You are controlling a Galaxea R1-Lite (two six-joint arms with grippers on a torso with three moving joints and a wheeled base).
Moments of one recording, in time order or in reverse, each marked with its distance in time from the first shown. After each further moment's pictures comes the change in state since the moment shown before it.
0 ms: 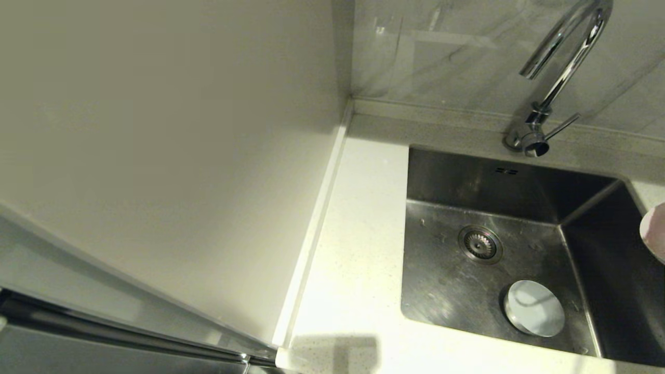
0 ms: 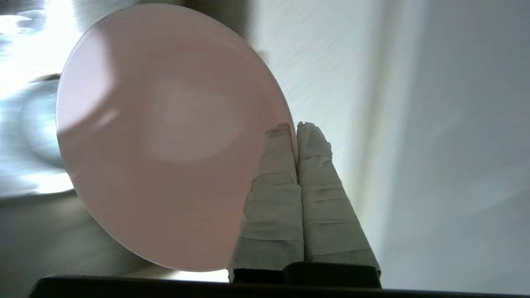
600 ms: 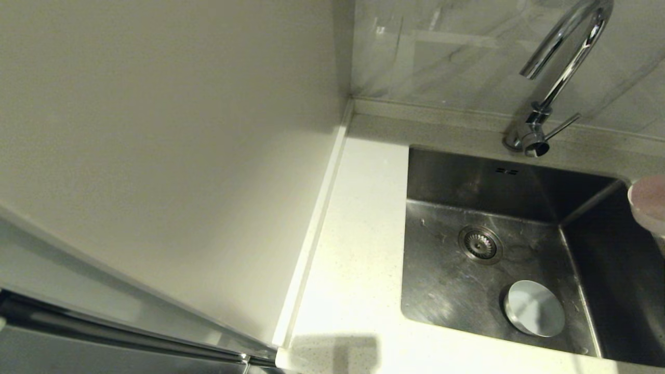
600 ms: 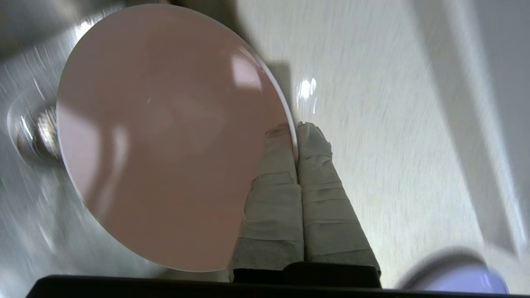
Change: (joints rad) left arm 0.000 0.000 0.000 -0.001 0.000 0.000; right arm 0.052 0.205 -0.299 0.138 -0.125 0.570
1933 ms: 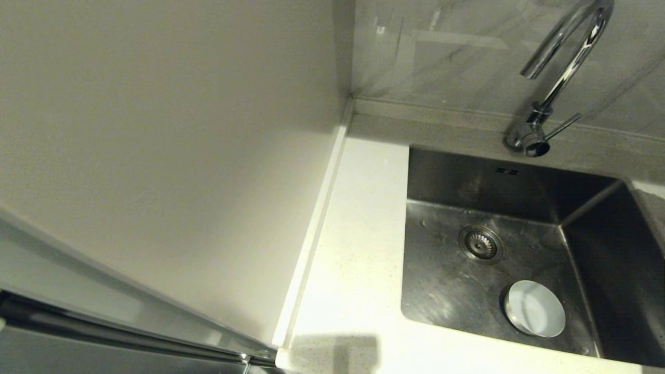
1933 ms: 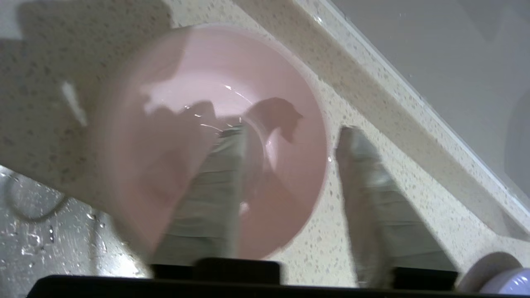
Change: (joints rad) left arm 0.000 0.000 0.000 0.000 0.000 0.000; right arm -0.137 0.316 -0.137 -0.055 -0.259 0.232
